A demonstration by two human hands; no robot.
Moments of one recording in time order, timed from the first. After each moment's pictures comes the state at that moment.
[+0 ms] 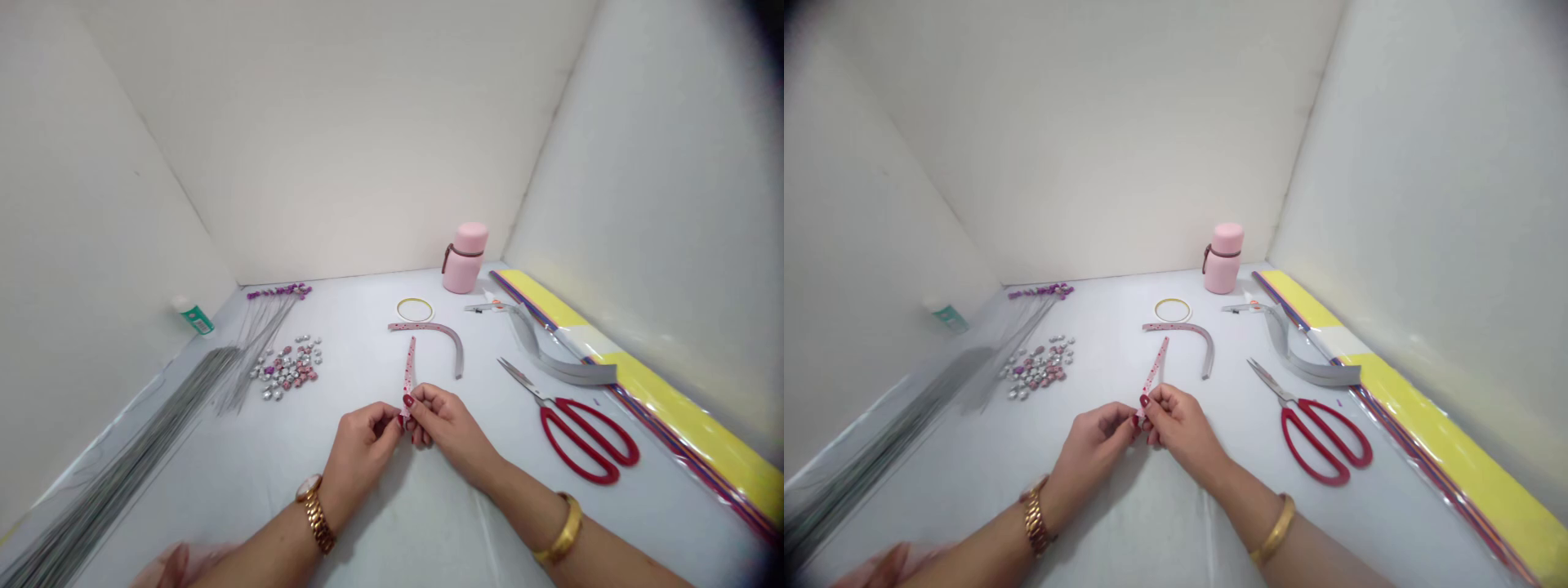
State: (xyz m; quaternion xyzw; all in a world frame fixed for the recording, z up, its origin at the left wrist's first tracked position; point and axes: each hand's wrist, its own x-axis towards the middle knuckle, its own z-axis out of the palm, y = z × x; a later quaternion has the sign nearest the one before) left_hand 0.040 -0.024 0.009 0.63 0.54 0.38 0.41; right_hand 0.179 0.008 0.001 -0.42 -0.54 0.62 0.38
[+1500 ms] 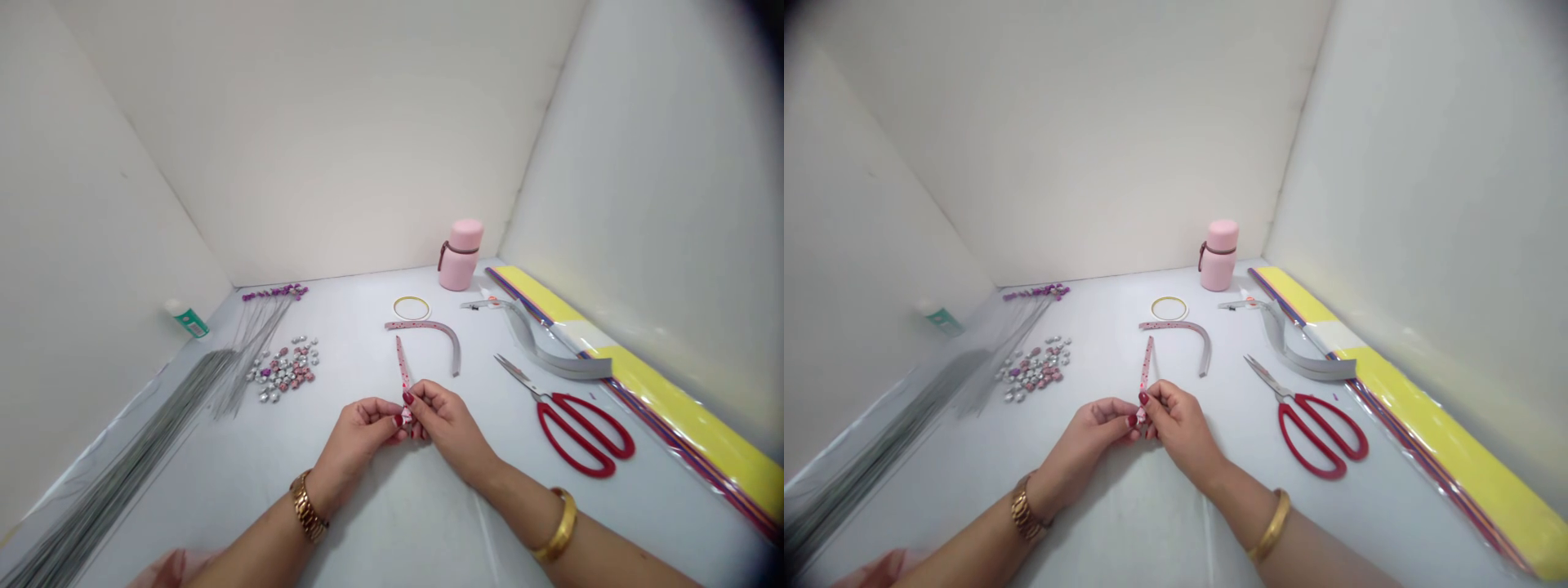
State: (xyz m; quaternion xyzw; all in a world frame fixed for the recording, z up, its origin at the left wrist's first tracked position) left_hand 0.040 -0.014 0.013 0.38 0.45 0.43 0.68; right_hand 0.180 0.005 0.000 -0.41 -0.55 0.60 0.42
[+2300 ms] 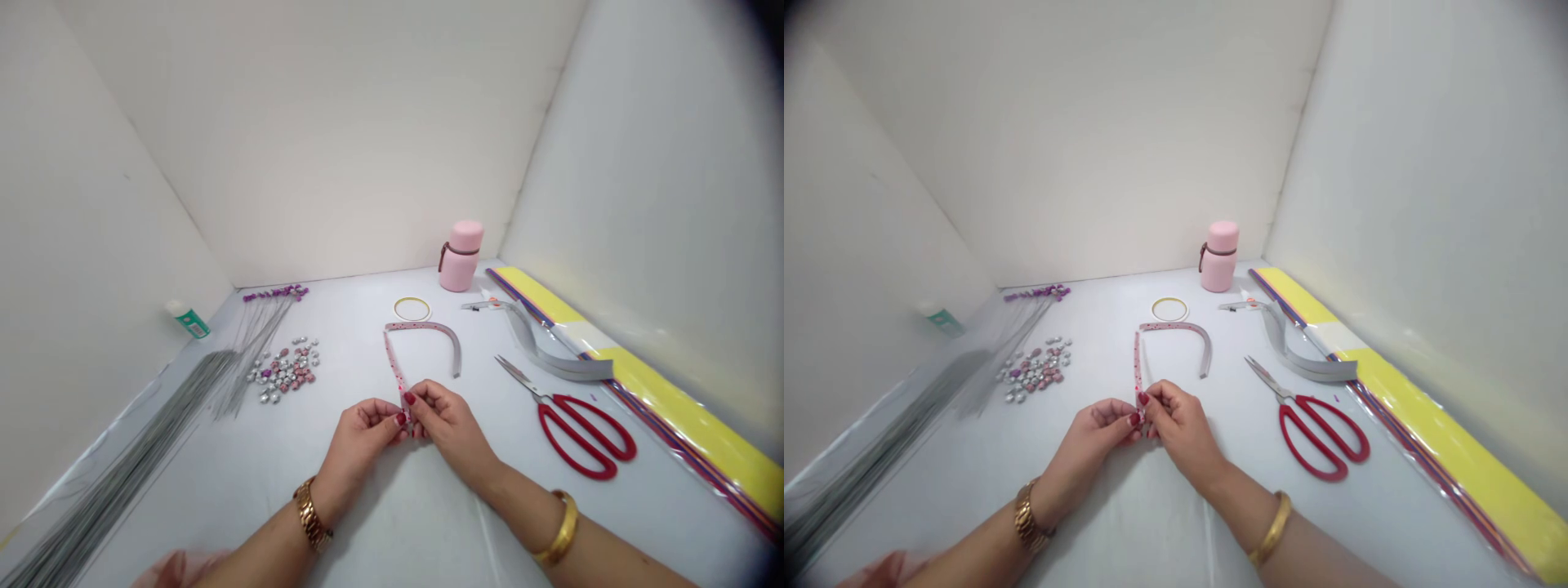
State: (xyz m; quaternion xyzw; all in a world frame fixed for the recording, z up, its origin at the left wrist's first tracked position) left_hand 0.044 -0.016 0.016 0.40 0.49 0.44 0.63; right_hand 0.182 0.004 0.003 -0.43 -0.60 0.53 0.42
